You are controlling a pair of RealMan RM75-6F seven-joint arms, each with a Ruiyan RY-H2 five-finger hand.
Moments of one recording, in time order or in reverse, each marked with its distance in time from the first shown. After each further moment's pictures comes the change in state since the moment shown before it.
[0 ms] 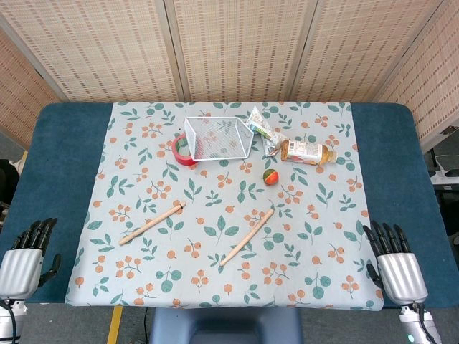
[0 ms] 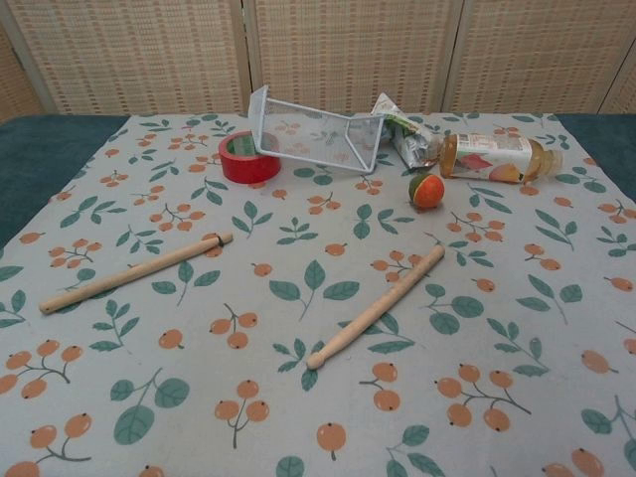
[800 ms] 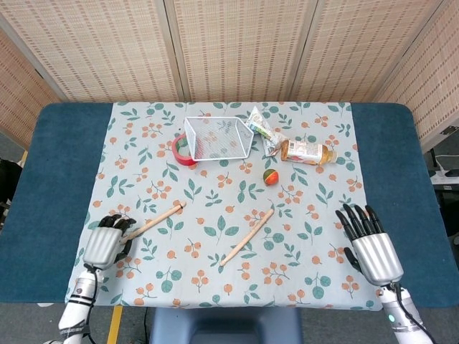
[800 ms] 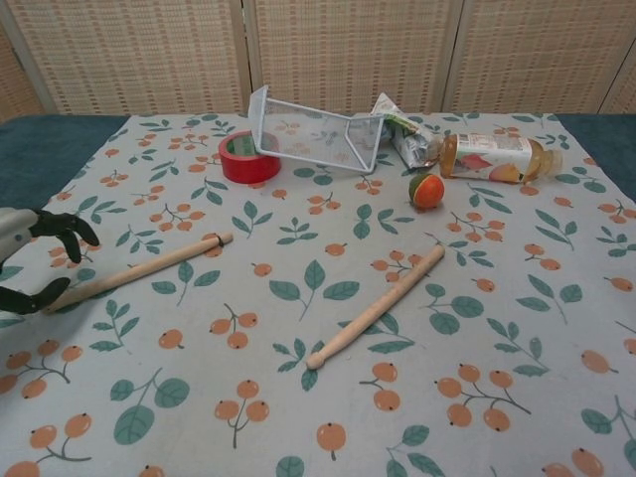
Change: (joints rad) left arm -0.222 -0.345 -0.121 0.067 -0.150 -0.316 0.272; right arm 0.095 0.015 0.094 -0.092 -0.049 -0.121 -0.073
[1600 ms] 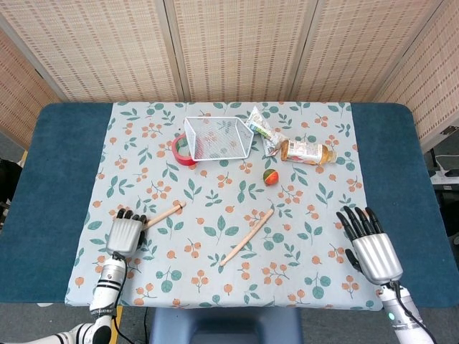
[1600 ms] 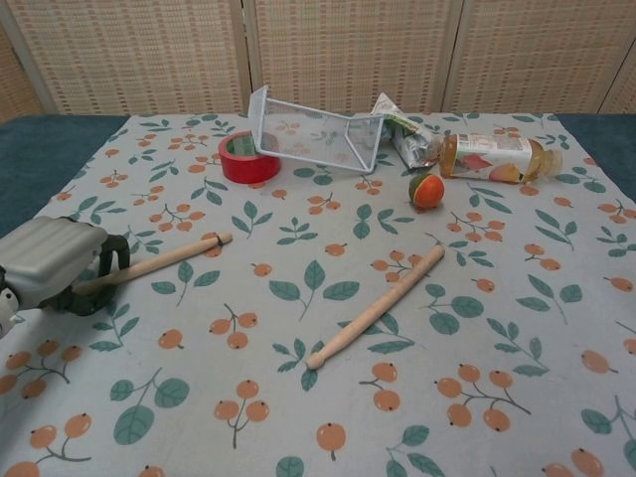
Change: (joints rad) left arm -0.107 -0.189 -0.031 0.184 -0.172 -0.040 0.280; right arm 0.000 0.004 0.001 0.010 0.039 -0.041 0.001
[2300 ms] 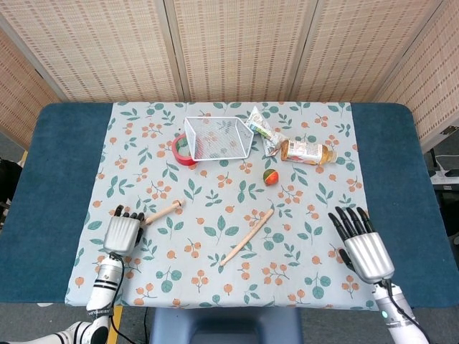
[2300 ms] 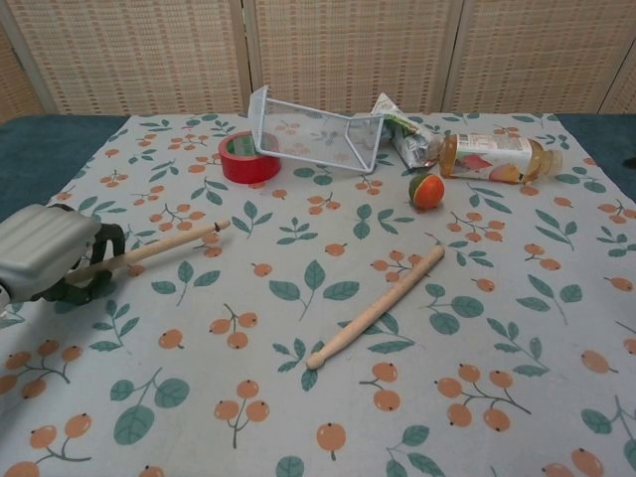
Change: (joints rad) left arm -0.005 -0.013 0.034 0.099 0.110 0.082 -0.120; right arm 0.026 -0.019 0.003 -0.009 -0.006 -0.046 -0.038
